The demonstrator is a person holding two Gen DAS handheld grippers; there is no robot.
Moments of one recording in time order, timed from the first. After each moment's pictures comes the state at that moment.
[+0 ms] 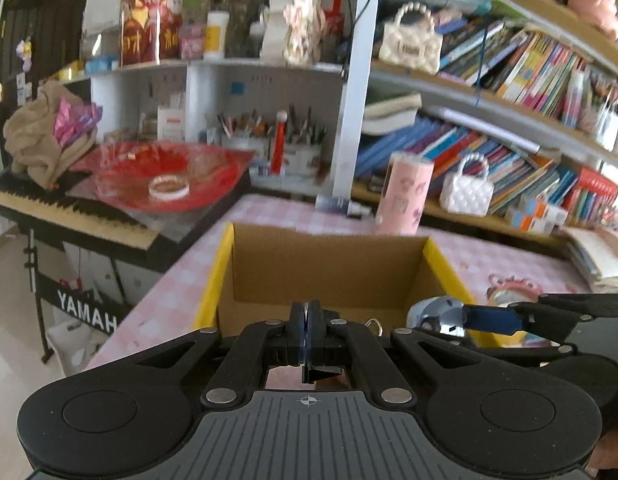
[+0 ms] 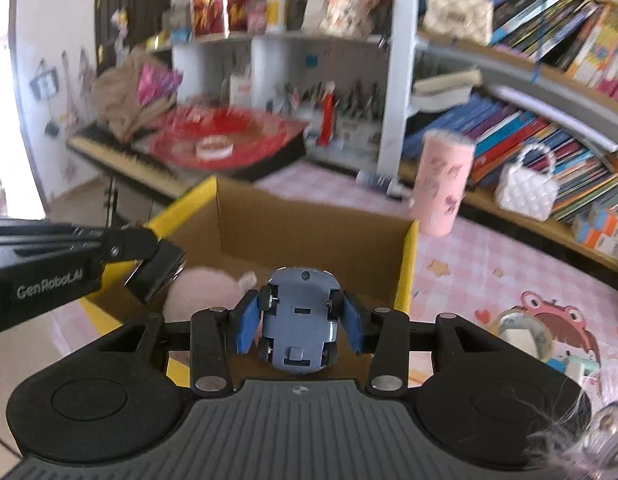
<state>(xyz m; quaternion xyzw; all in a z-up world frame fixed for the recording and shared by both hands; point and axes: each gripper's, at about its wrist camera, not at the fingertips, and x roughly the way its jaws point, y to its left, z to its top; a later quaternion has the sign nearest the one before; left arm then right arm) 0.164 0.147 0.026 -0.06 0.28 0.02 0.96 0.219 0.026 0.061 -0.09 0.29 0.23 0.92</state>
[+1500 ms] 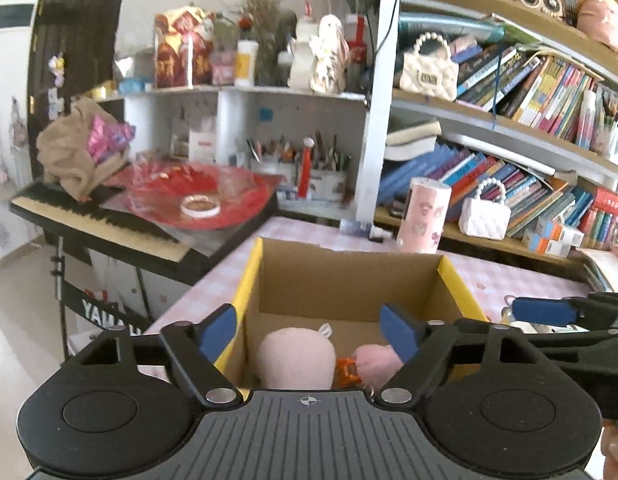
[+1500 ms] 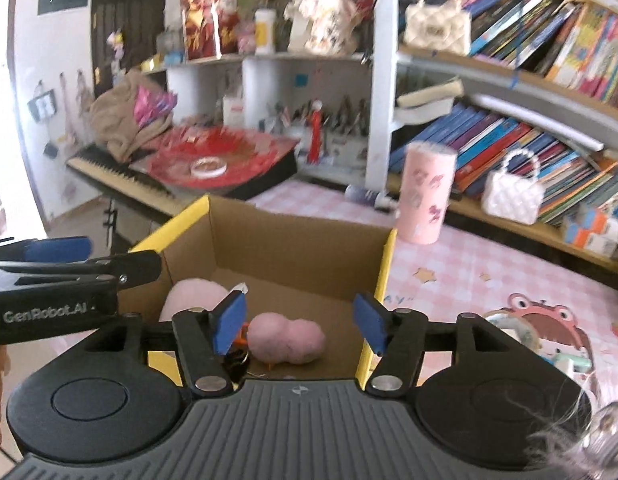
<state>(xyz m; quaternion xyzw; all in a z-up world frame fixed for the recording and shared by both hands) 0.126 0.143 0.036 -0.05 0.22 0.07 0.97 0.193 0.002 0.079 -0.06 0.26 0.22 0.94</state>
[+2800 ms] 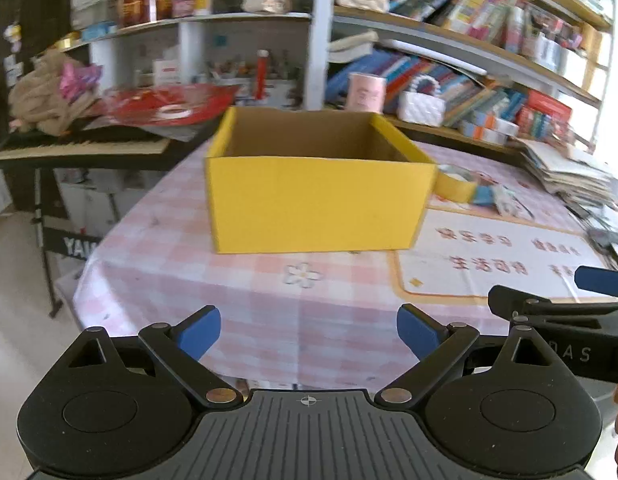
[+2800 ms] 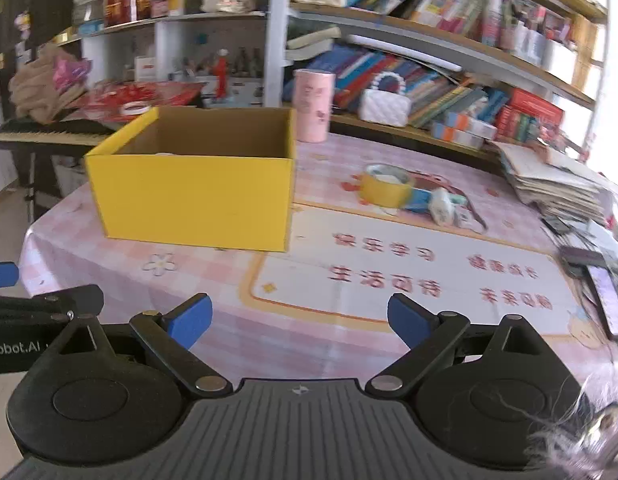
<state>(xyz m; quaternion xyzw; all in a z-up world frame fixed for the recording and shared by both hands) -0.011 0.128 -0.012 -0.03 0.33 -0.03 0.94 -0.001 -0.021 0.032 -0.05 0.31 0.03 0.95</state>
